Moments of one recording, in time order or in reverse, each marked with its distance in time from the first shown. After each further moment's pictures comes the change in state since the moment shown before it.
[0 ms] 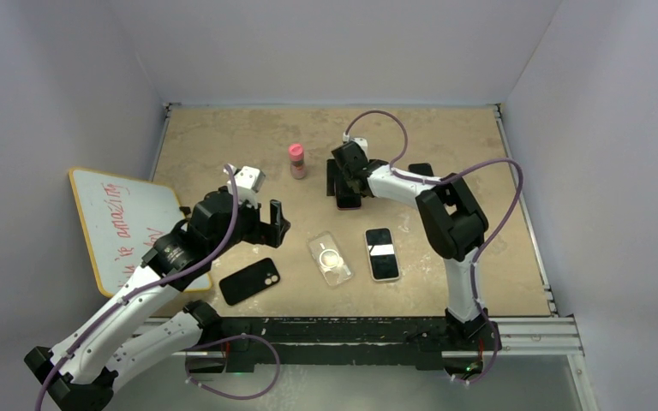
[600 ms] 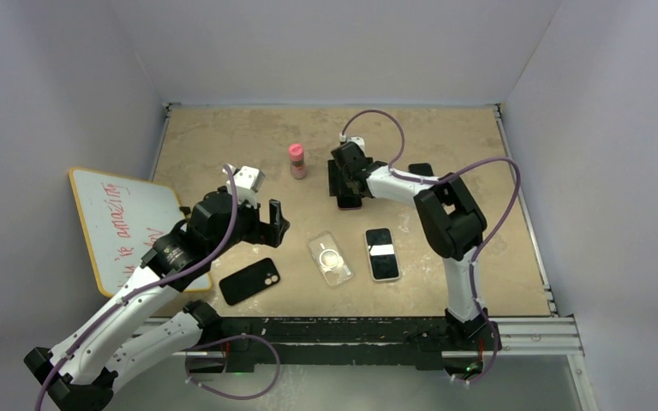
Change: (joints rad) left arm 0.000 -0.004 0.000 0.000 -0.009 0.000; right arm 0.000 0.027 0.007 0.031 0.019 -0.063
